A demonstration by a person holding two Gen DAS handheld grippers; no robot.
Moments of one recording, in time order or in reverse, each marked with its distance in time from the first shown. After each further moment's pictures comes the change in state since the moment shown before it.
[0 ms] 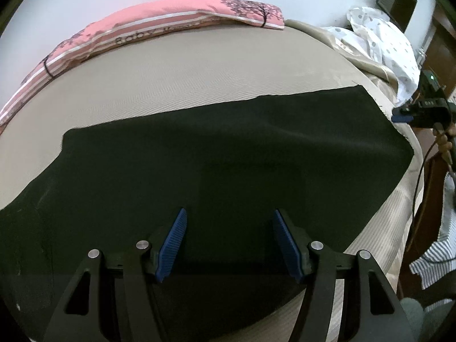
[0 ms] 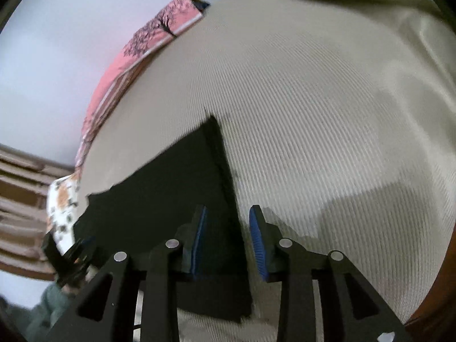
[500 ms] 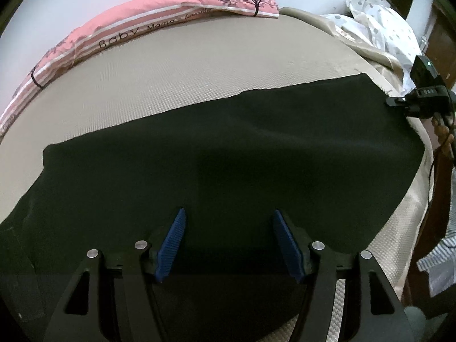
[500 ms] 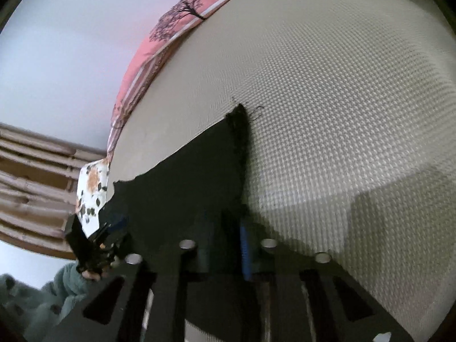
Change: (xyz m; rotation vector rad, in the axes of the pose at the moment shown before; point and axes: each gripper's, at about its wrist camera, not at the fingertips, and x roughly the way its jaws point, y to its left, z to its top) left arm 0.026 -0.026 0.013 0.039 0.032 0.048; right arm 0.037 0.003 0.014 -0.031 0.051 0.195
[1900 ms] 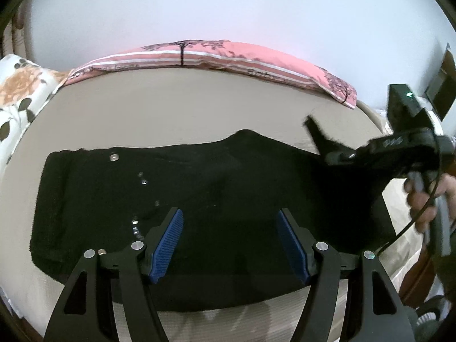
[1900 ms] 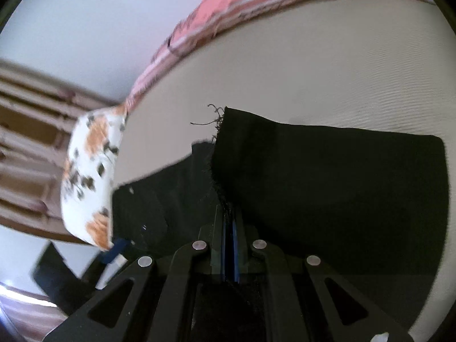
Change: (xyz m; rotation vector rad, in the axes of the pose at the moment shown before) left arm -0.140 0.189 -0.100 -0.406 -0.241 0.063; right arm 0.244 0.340 -0.065 -0.216 0.155 -0.096
